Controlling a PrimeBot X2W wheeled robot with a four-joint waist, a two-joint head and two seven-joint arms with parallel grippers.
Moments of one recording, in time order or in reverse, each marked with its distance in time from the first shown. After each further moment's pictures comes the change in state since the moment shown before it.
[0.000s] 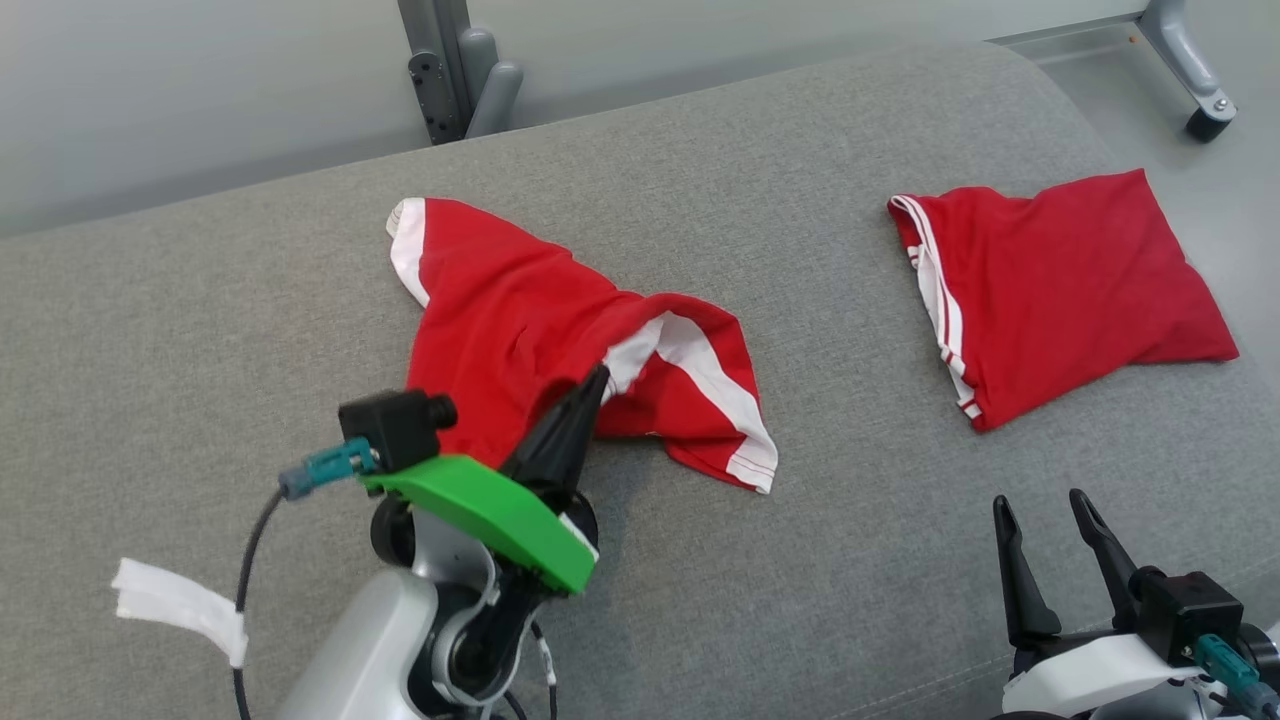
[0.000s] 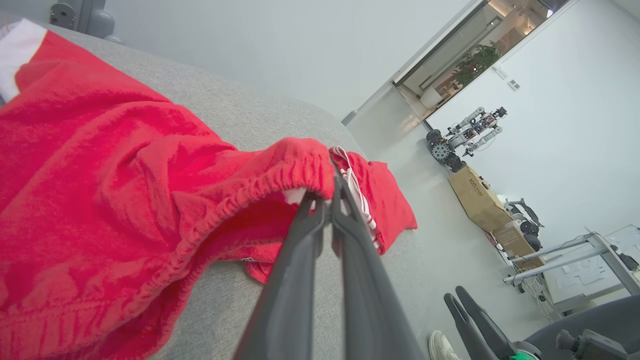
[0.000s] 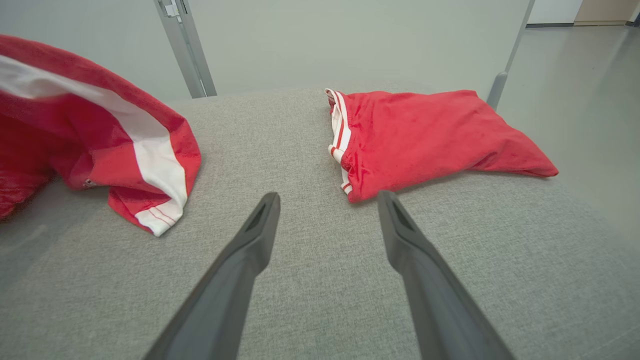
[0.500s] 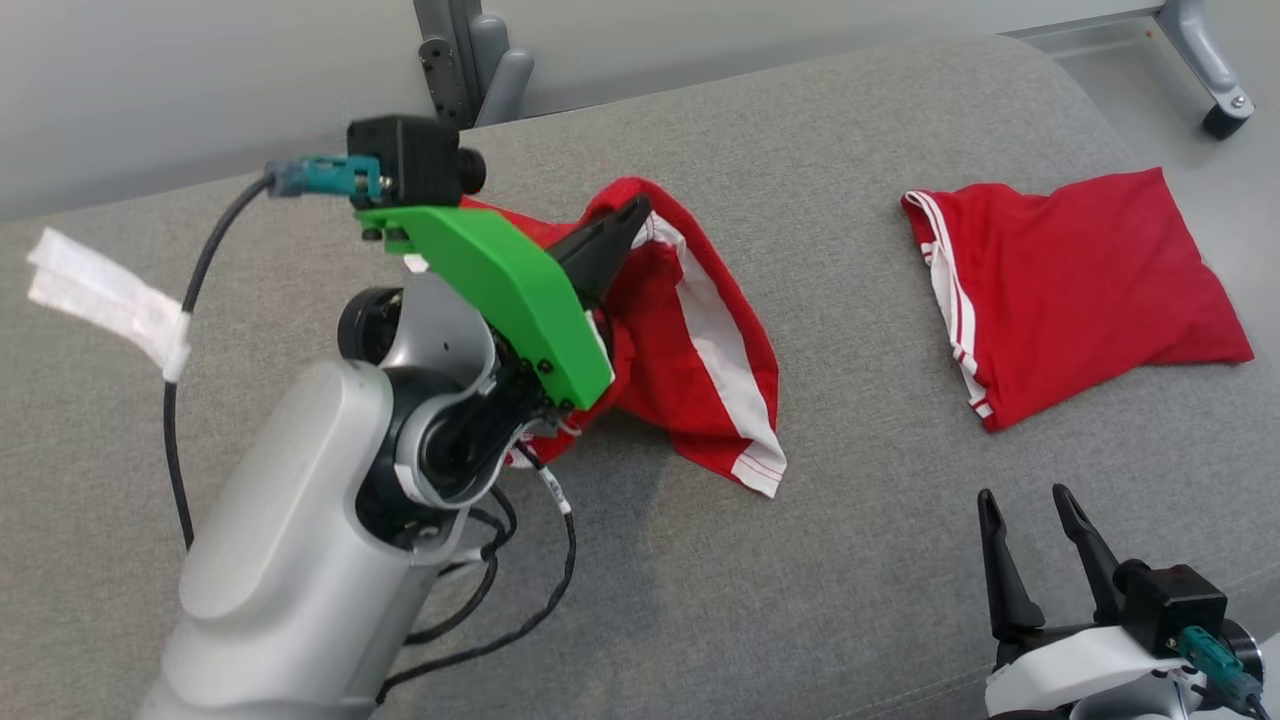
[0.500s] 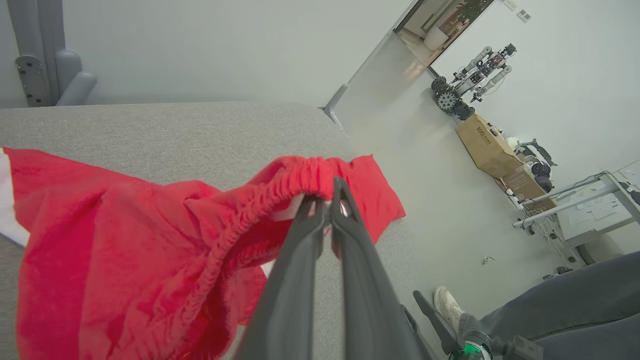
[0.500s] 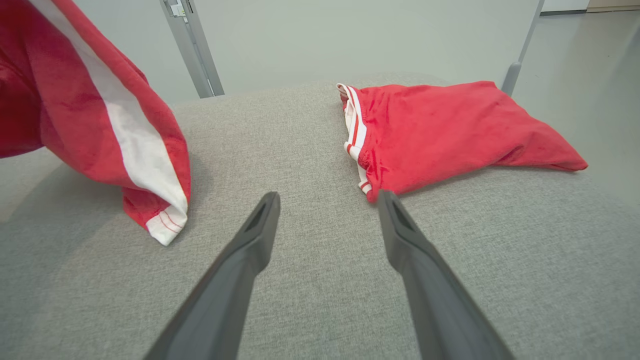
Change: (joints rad) left arm -0.358 0.042 -0.009 -0.159 -0.058 0.245 0.462; right arm -0.021 0.023 0.003 0.020 0.012 0.000 0.000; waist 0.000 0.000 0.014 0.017
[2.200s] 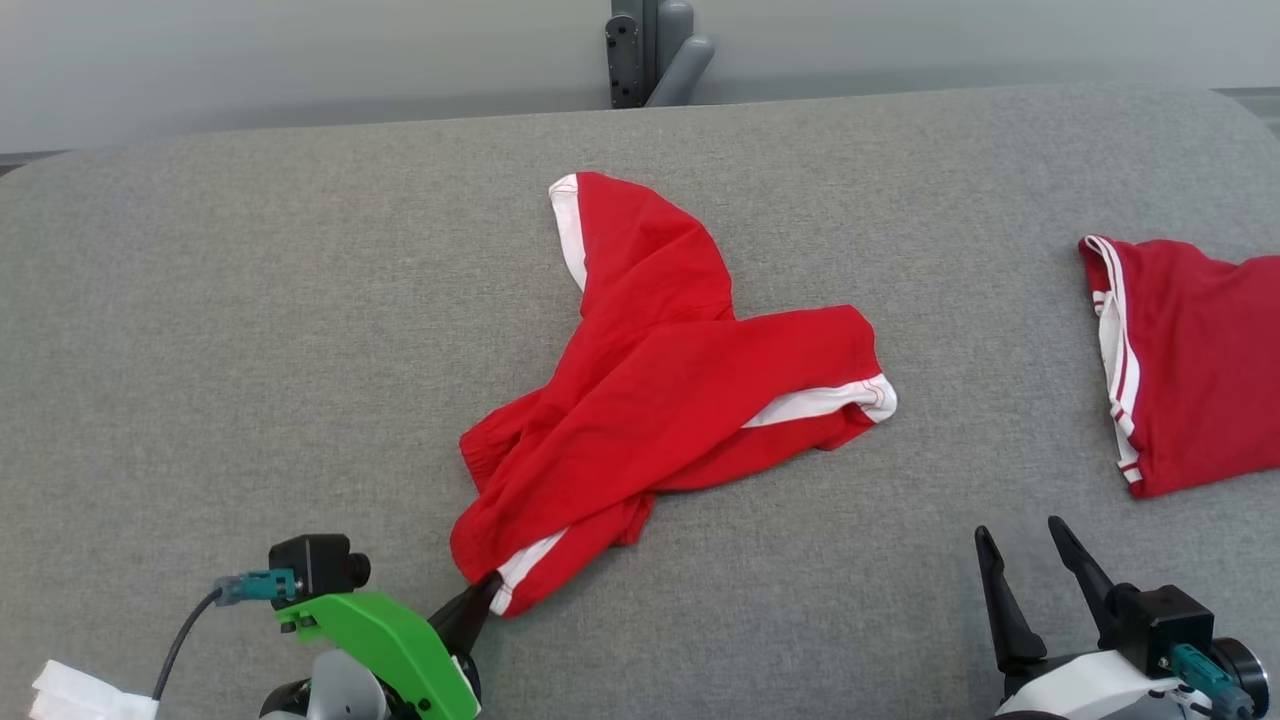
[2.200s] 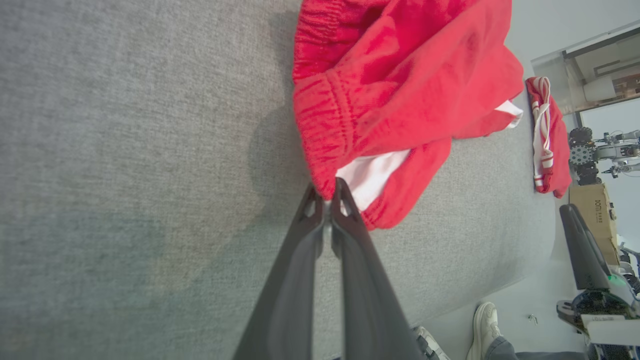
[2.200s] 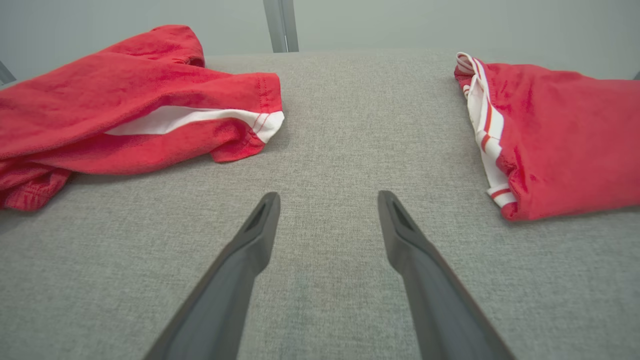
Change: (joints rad) left arm 0.569 0.162 0.080 0.118 -0.062 -0.125 -0.182; right arm 0.024 -0.053 0.044 0.048 0.000 0.000 0.000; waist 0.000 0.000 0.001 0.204
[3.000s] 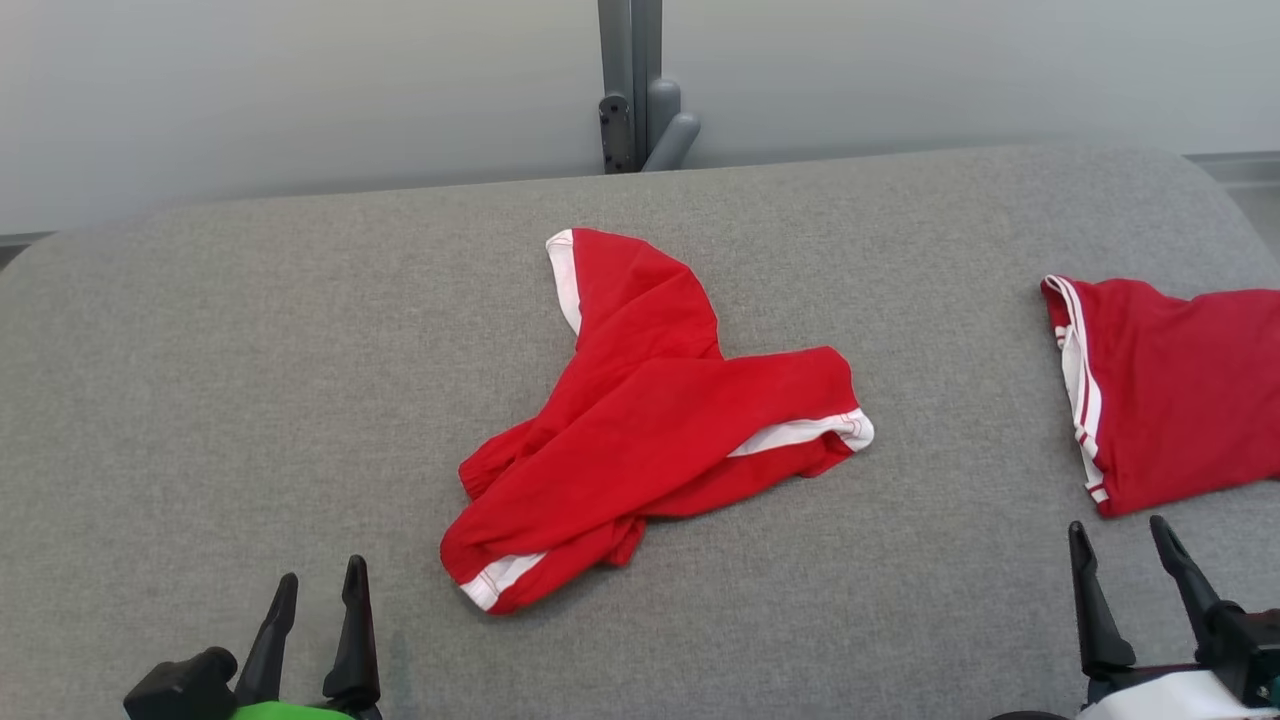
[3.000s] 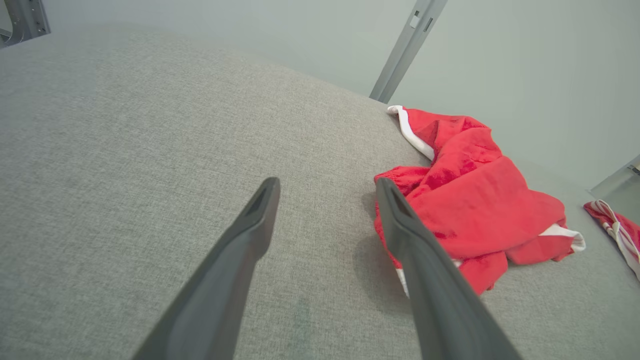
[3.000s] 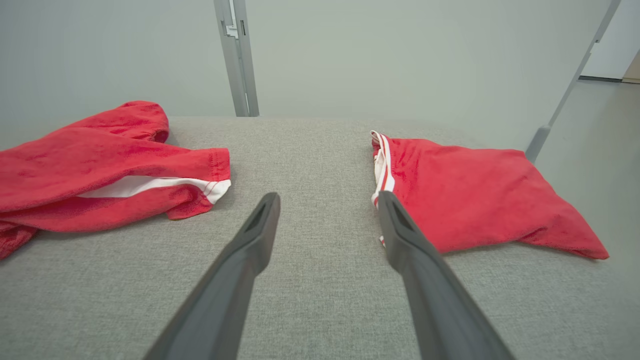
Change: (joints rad) left arm 0.144 -0.059 0.164 0.116 0.334 -0.068 -0.615; right arm 0.079 -0.009 -0.127 -0.130 -0.042 0.000 0.000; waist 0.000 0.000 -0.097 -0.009
